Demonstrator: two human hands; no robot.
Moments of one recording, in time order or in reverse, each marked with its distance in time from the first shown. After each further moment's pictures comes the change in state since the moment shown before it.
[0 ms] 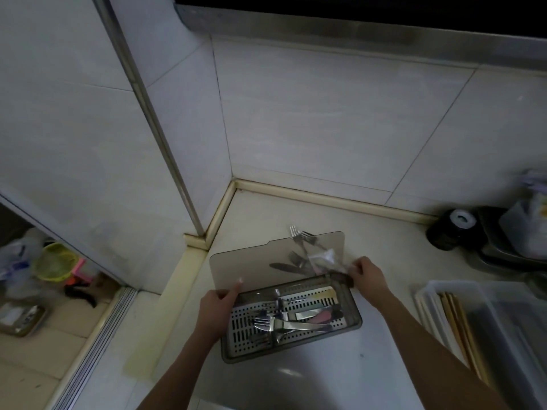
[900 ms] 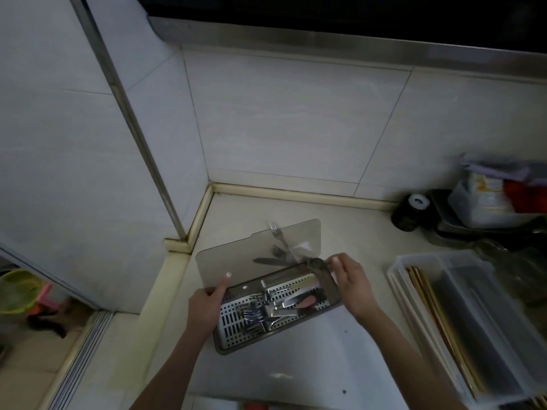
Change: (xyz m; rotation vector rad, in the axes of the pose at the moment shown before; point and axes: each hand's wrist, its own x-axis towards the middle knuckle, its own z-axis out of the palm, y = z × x) left_hand 0.000 -0.008 0.002 -0.050 0.005 0.044; right_hand -0.101 -0.025 -0.011 0.214 0.191 -0.285
